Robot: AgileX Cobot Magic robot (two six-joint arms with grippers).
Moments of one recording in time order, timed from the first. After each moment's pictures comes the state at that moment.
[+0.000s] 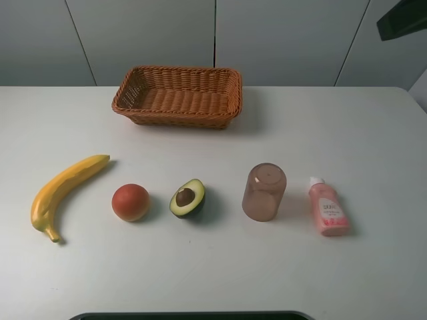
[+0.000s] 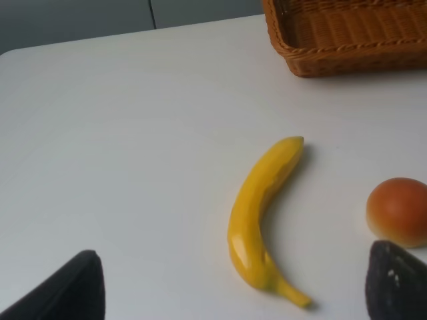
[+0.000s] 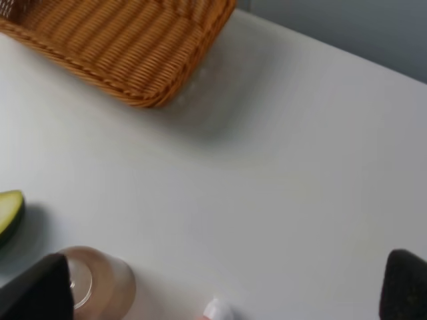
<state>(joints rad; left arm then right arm) -0.25 0.00 -0.51 0.02 1.08 0.00 0.05 1.16 -1.13 0.35 1.02 -0.56</state>
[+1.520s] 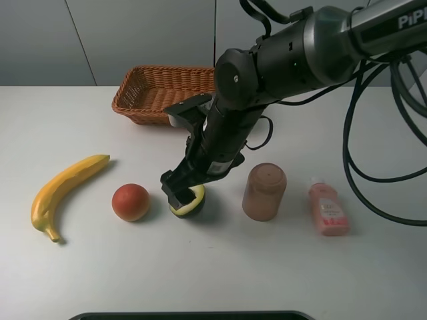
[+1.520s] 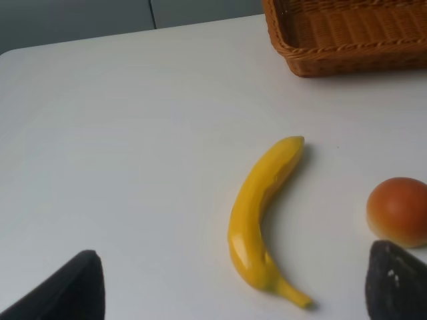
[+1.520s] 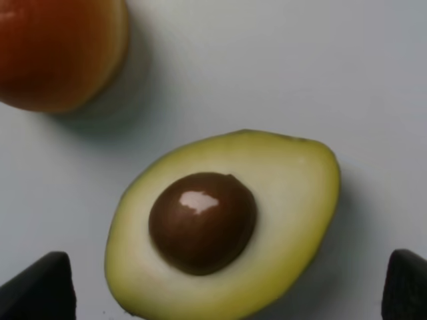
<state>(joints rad) -0.25 0.00 -0.51 0.02 1.08 0.00 0.80 1.96 -1.13 0.27 0.63 -0.19</state>
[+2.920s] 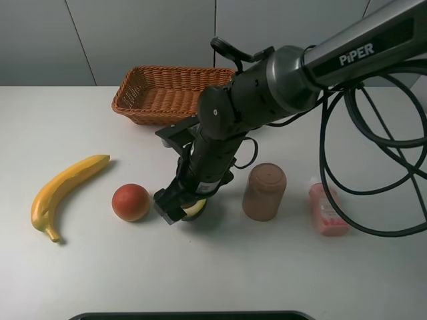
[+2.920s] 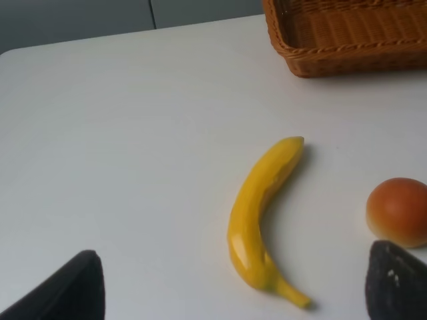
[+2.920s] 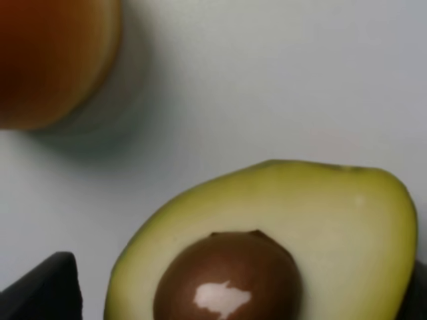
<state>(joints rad) -0.25 0.00 -0.51 0.02 1.08 0.00 0.85 2.05 -1.14 0.28 0.55 -0.16</state>
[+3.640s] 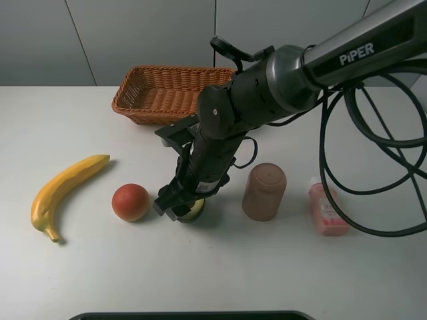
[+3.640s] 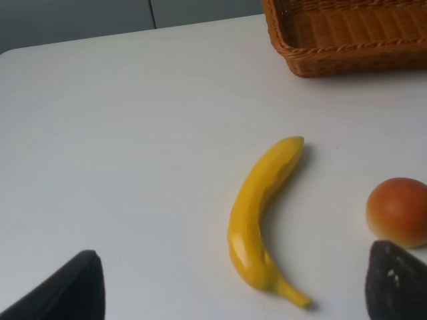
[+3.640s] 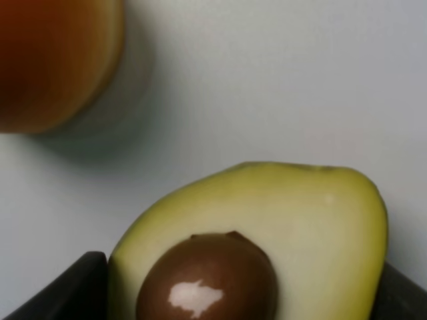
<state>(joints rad) -0.25 0.00 -0.51 0.02 1.08 0.00 0.85 2.05 -1.14 0.28 0.55 -0.16</state>
